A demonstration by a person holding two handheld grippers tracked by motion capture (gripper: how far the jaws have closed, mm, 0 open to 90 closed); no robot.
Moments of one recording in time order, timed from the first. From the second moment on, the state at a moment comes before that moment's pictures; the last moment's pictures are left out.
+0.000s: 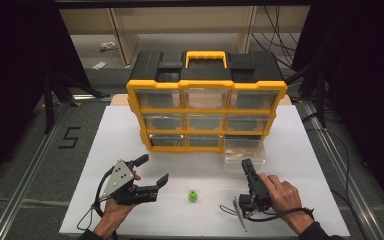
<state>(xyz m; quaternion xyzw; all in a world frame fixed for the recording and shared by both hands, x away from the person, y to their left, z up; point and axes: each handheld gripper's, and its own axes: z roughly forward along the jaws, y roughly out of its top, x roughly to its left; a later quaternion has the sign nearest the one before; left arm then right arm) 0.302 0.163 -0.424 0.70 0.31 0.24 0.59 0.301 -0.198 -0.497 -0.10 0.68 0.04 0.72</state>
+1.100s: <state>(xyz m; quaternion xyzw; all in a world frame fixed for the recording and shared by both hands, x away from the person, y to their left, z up) 0.302 0.163 -0.424 0.70 0.31 0.24 0.59 0.282 -0.204 -0.499 -0.11 0.70 0.05 0.70</state>
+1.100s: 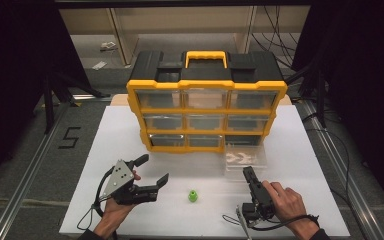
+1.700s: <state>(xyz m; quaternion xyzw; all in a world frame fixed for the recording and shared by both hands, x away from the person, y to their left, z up) 0.302 0.162 -0.424 0.70 0.31 0.24 0.59 0.264 -0.208 -0.480 -0.11 0.73 0.11 0.66</state>
